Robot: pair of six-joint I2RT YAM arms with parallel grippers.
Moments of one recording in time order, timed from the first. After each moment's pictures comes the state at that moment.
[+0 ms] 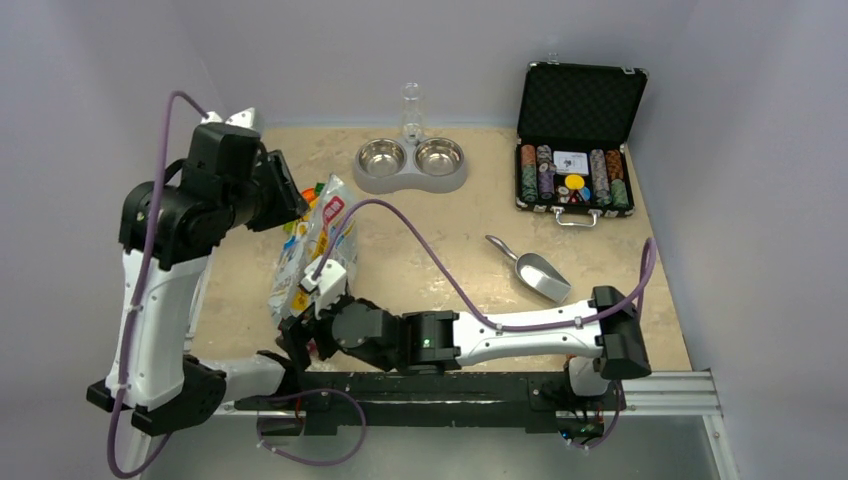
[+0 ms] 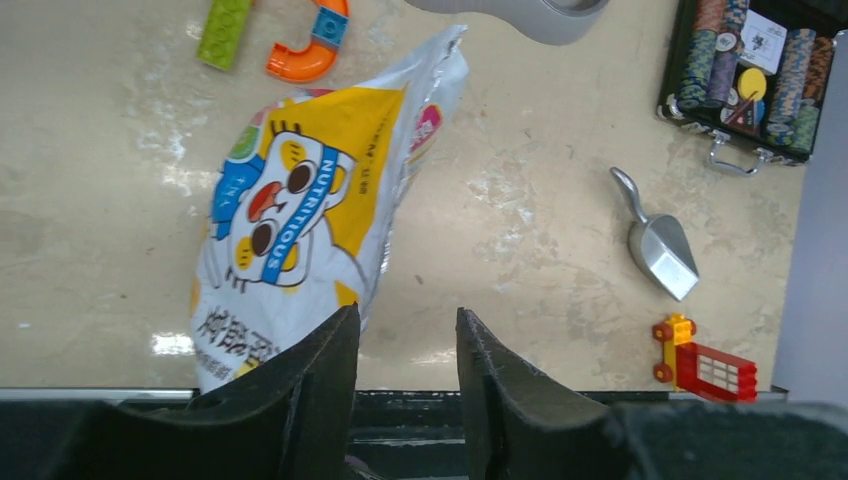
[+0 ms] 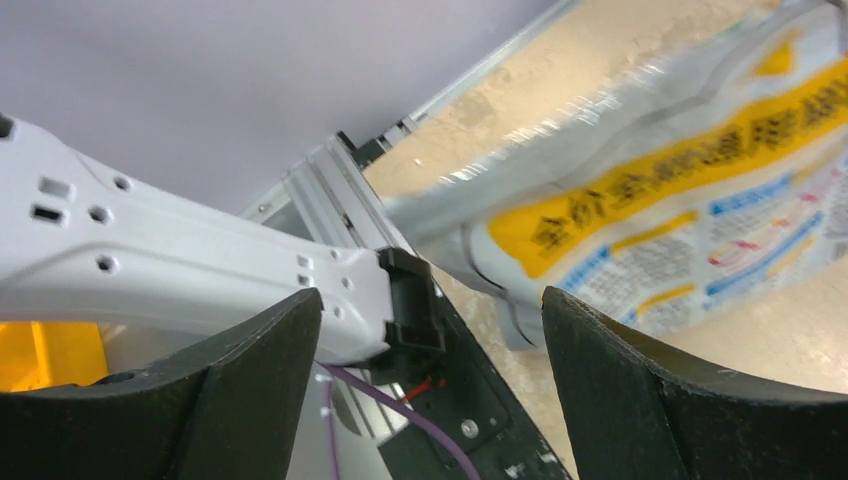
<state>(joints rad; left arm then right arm) -0.41 1.28 2.00 -1.49 -0.15 -0.63 1.53 1.66 1.42 -0.02 0.43 0.47</state>
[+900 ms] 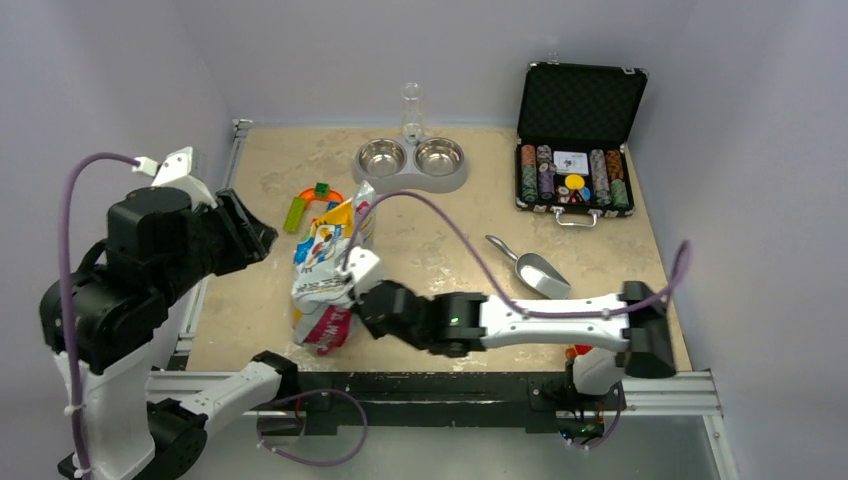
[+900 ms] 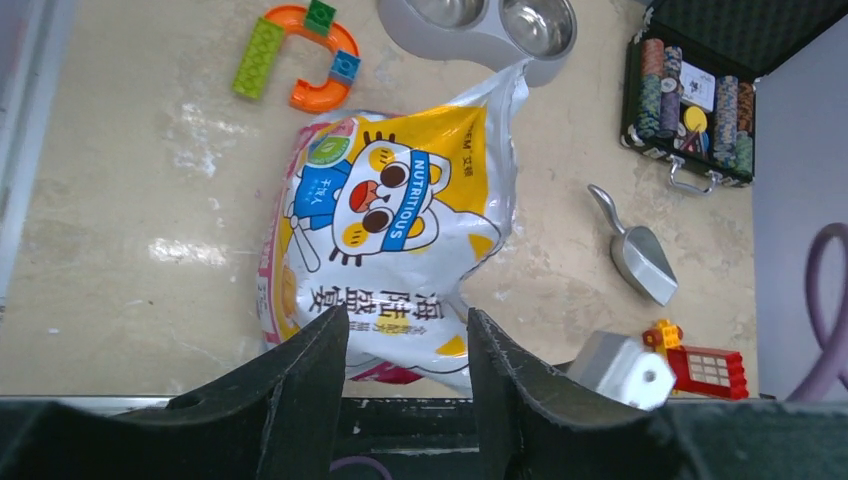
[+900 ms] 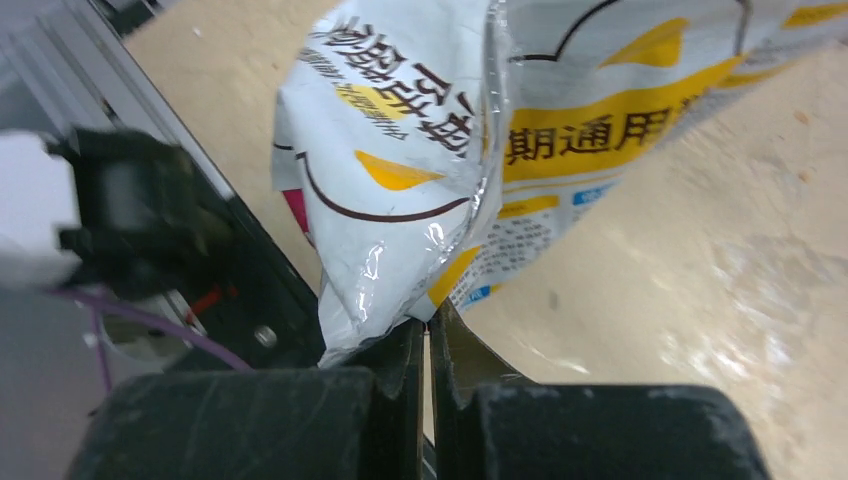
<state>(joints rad) -0.41 0.98 1.97 -1.55 -0.23 -0.56 1.49 1.70 1.44 -0.30 0.58 0.38</state>
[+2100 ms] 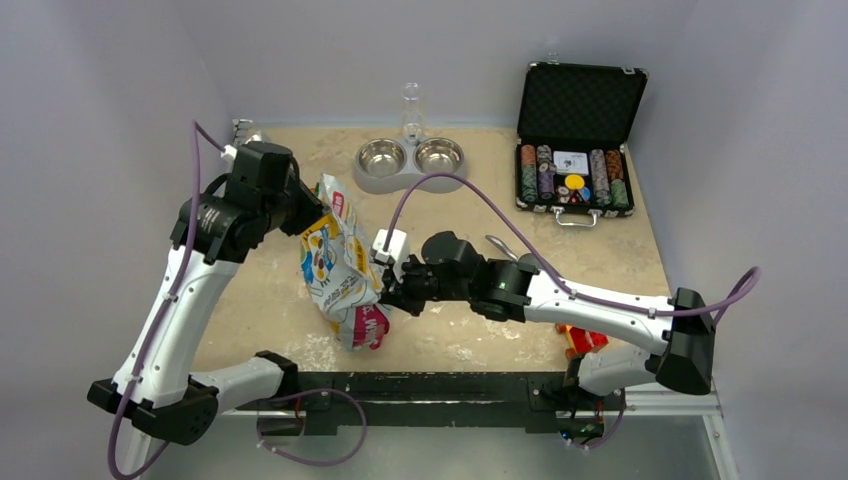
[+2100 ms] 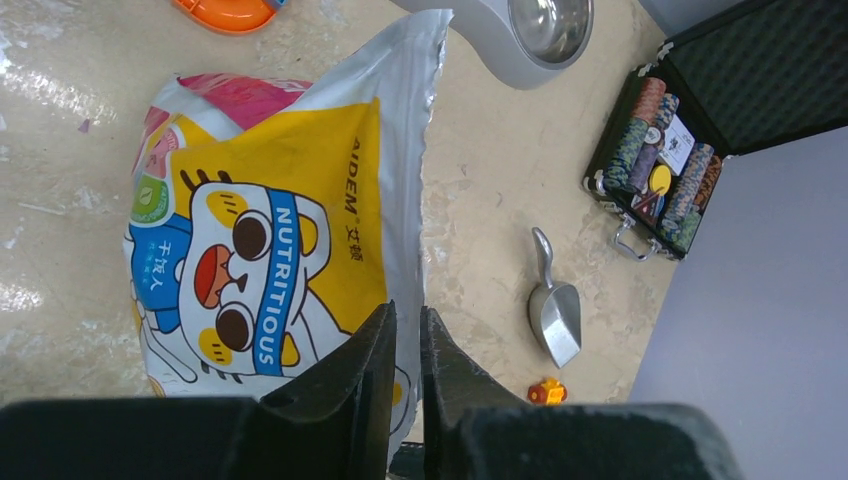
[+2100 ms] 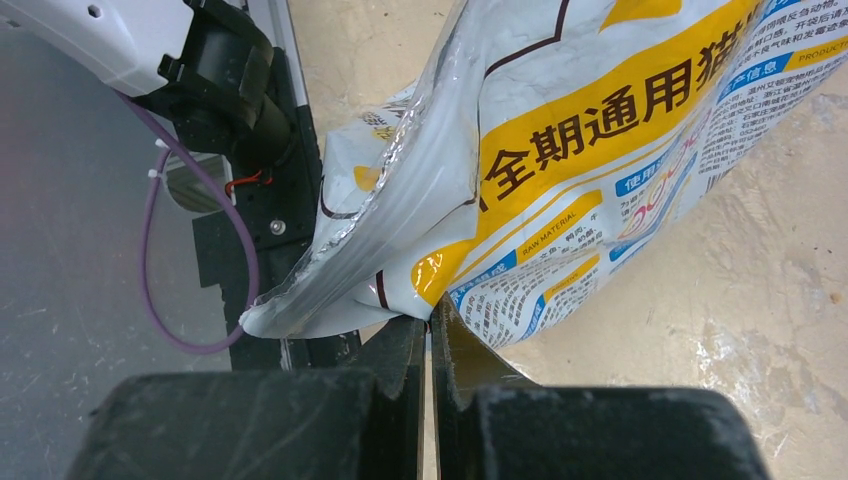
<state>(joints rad) -0.41 1.17 1.59 -1.17 -0.17 -0.98 1.17 1.34 1.09 -0.19 -0.17 0.06</state>
